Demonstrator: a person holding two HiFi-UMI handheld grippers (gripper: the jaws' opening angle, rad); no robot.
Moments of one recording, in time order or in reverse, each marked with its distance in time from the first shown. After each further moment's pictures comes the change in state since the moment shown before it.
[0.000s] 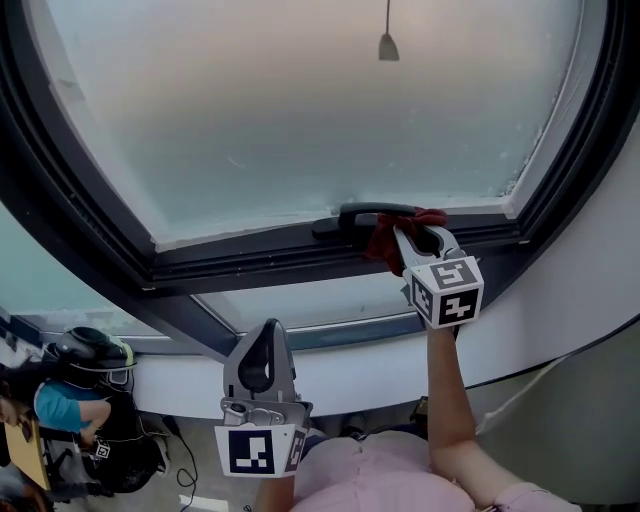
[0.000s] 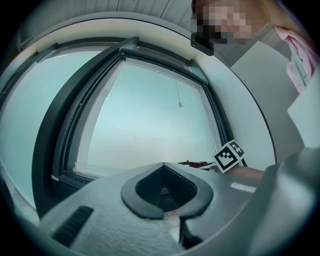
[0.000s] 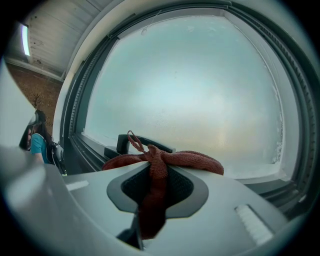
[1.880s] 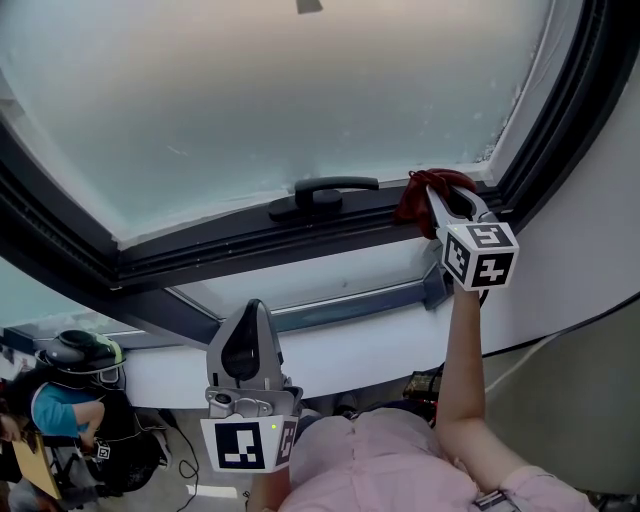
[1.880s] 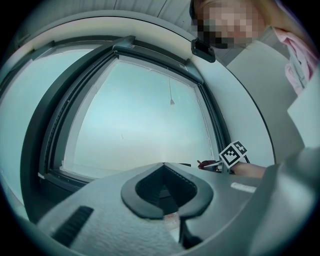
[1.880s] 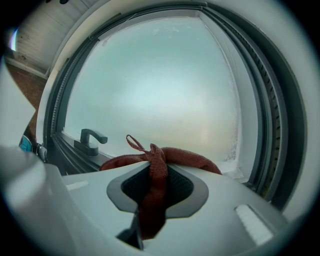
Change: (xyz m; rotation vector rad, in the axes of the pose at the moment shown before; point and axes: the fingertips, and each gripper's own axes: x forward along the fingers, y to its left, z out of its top) left arm 0.025 -0.035 -0.005 0.004 -0.002 -0.044; right arm -0.038 -0.120 -0.022 0.062 0.014 -0.162
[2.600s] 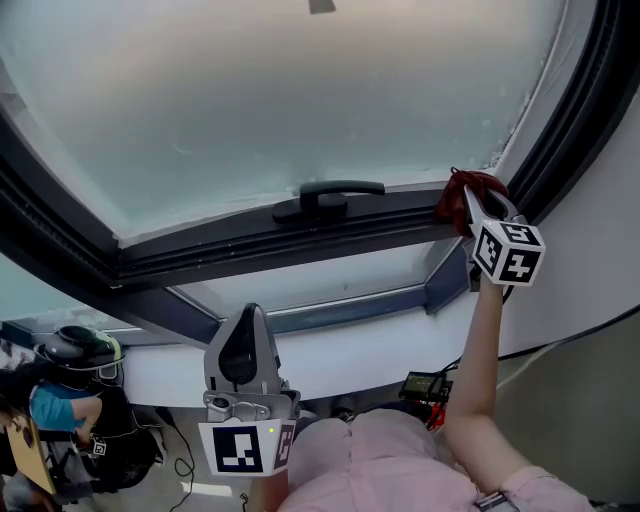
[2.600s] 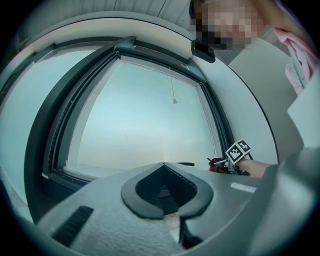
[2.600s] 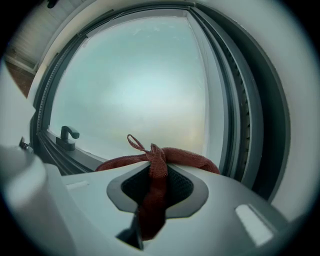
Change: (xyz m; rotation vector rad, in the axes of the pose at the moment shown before) left arm -0.001 0.008 -0.002 0.004 0.003 0.035; right arm -0.006 -0.071 -0.008 0.031 0.013 -0.127
